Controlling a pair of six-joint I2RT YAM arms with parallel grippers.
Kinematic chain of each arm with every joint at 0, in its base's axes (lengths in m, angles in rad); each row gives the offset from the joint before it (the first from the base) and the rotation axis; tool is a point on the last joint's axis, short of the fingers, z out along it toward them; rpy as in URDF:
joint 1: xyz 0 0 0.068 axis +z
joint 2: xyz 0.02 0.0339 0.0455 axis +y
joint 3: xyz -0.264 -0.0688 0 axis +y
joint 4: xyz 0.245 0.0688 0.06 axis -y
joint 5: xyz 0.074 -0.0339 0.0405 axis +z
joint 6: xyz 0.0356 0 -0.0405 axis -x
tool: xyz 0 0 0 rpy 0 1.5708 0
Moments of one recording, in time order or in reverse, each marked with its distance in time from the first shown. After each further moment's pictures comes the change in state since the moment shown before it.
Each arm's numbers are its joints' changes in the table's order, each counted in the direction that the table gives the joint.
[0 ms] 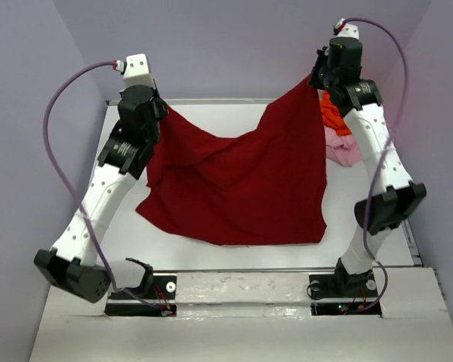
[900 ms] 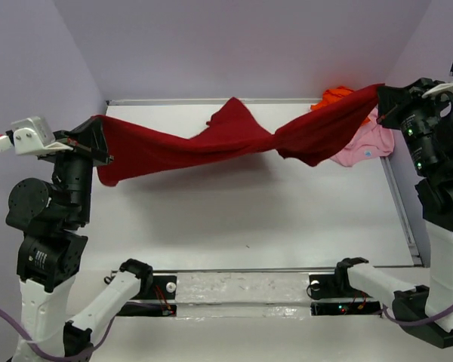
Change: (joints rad) left arm 0.034 -0.529 0.051 -0.106 -0.171 0.094; right arm -0.048 -0.694 0.284 -0.019 0.092 0.025
